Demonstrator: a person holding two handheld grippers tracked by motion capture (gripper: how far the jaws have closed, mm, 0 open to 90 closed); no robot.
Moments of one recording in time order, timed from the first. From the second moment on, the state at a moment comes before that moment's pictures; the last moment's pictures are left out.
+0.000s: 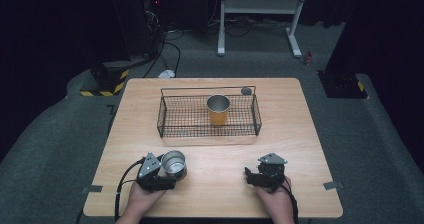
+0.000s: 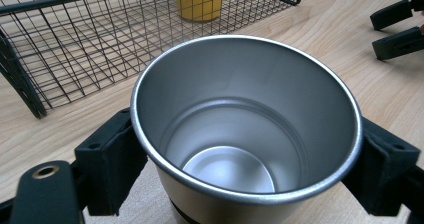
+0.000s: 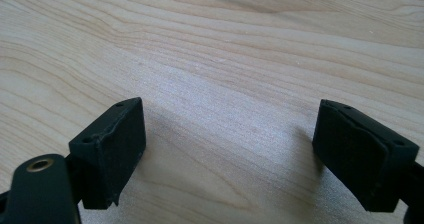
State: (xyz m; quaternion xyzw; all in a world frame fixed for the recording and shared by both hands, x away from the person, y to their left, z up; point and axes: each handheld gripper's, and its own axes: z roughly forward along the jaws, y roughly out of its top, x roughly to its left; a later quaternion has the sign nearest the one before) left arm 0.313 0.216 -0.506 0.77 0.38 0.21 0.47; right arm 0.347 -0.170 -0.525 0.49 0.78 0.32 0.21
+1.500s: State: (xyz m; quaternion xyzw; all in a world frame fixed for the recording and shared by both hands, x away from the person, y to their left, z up) left arm 0.312 0.224 -0.483 0.74 0.41 0.23 0.49; right arm 0.350 -0.173 -0.525 0.47 0.80 0.32 0.20
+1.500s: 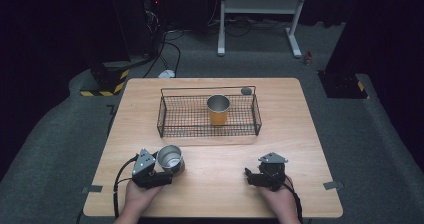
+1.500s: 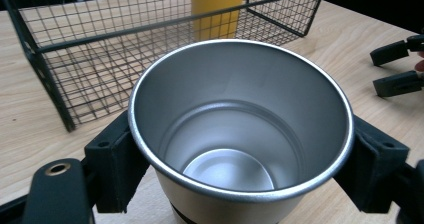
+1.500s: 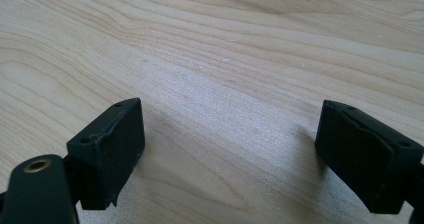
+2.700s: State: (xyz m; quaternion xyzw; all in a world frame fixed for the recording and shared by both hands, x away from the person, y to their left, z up) left arm 0.332 0.225 -0.452 0.72 0.43 0.25 0.49; right arm 0.347 -0.177 -0.525 0.46 0.80 0.32 0.19
